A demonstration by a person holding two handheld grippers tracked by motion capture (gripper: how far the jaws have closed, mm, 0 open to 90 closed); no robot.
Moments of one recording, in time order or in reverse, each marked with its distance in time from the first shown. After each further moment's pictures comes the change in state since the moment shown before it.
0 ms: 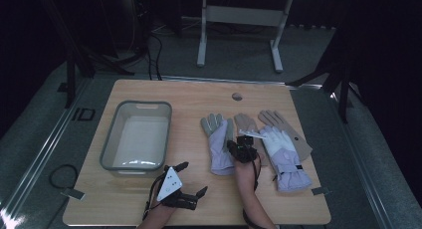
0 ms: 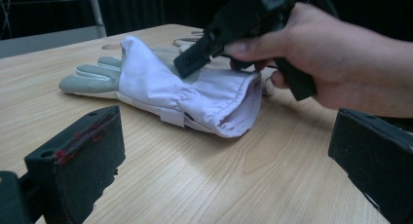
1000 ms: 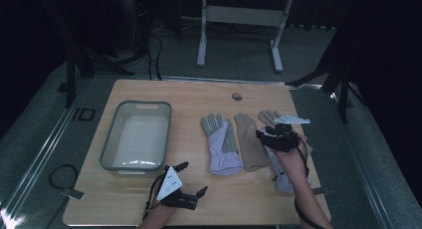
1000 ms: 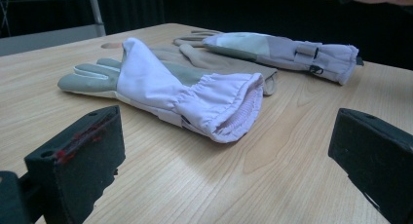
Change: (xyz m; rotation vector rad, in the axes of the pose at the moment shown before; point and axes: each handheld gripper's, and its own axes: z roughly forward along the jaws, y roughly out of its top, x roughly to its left) left arm 0.001 0.000 0.000 0.001 -0.001 -0.005; right arm -0.074 0.065 -0.097 -0.025 0.038 -0.346
